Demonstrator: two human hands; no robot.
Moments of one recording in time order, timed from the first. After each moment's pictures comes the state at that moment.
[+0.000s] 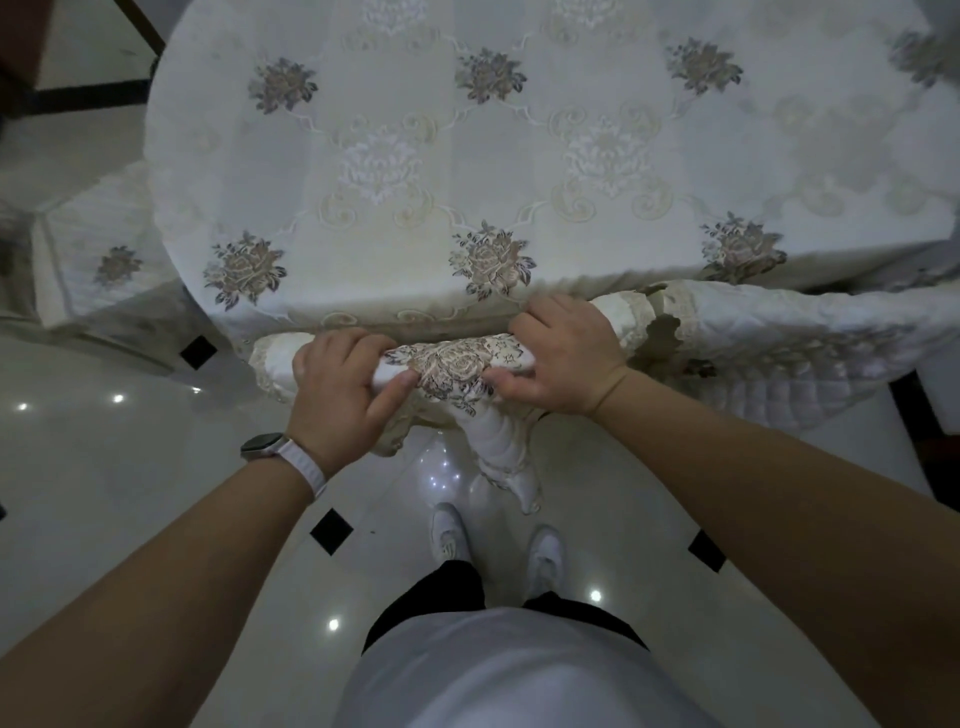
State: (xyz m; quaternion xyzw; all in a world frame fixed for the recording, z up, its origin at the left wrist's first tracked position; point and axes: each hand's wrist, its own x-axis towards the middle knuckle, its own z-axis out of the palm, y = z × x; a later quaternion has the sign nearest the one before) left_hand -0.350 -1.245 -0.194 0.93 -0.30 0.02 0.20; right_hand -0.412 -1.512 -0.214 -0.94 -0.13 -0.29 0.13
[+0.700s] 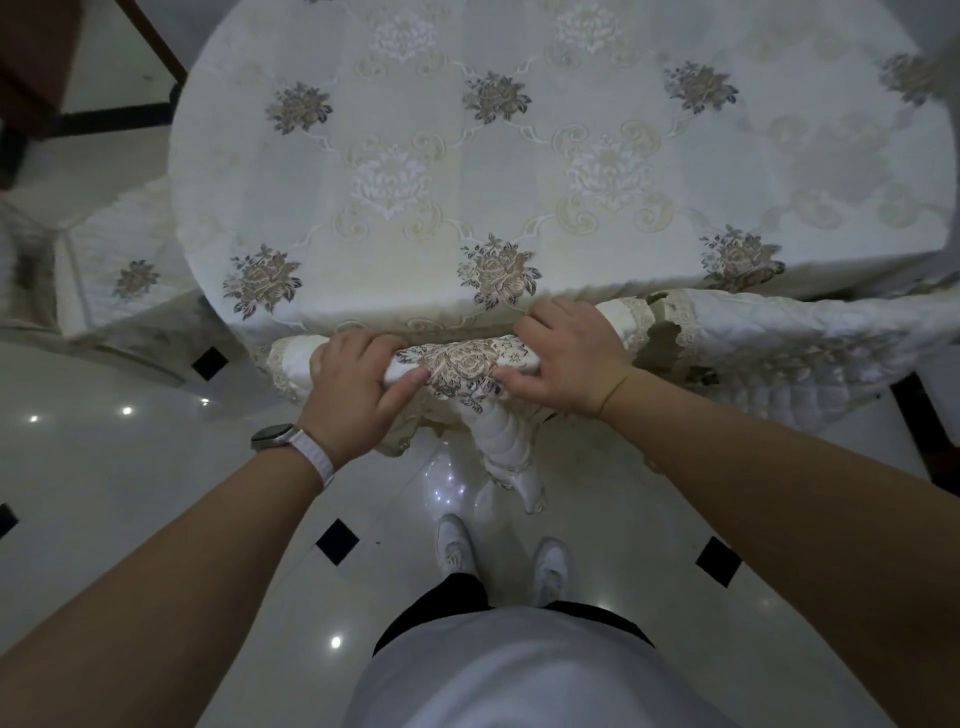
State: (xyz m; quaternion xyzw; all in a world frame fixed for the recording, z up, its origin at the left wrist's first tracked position) left_hand -0.346 -1.244 -0.187 0.93 -0.30 -0.02 0.20; right_hand -0.412 -1.513 -0.206 -0.96 -0.12 -0.20 0.12
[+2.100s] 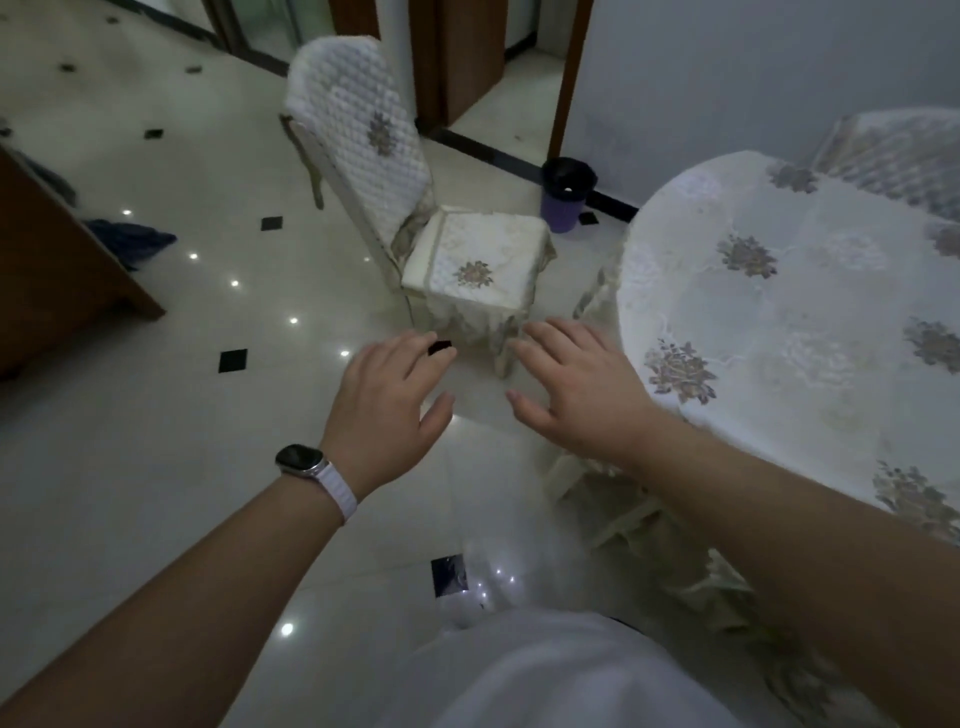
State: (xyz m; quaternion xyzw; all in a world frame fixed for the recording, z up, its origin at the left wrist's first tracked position) left_hand -0.344 -0.785 -0.127 0.96 -0.11 0.22 0.12; right_hand -0.271 -1.019 -0.099 -0.92 -0.38 -0.11 0.03
